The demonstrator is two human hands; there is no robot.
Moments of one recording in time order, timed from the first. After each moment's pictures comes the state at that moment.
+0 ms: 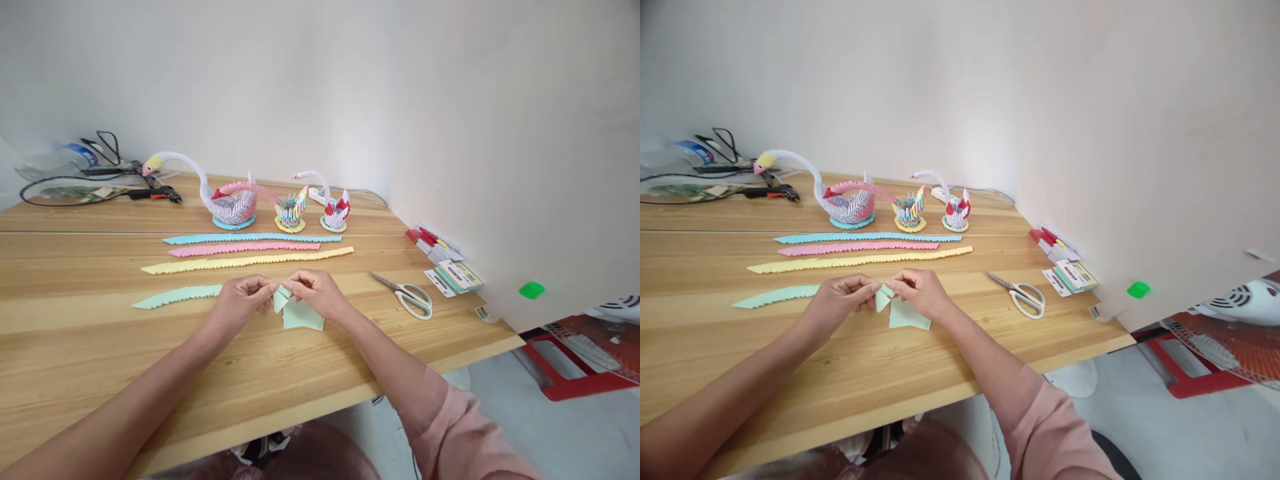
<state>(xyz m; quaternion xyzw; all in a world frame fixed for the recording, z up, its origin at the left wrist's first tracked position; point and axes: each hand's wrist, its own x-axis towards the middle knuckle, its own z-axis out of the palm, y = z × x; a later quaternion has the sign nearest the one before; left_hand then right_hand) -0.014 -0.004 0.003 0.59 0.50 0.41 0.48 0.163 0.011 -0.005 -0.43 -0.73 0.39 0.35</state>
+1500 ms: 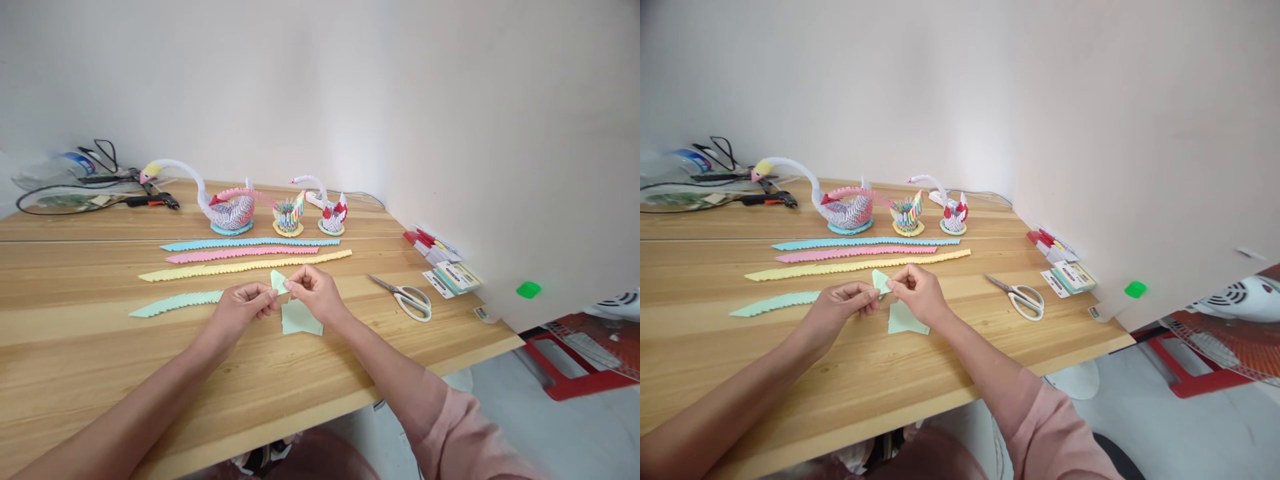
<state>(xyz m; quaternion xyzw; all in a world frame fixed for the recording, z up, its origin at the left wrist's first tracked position) -0.012 -0.008 0.003 0.56 0.47 0.43 0.54 0.152 0.006 0.000 -0.44 -0.63 0.43 0.47</state>
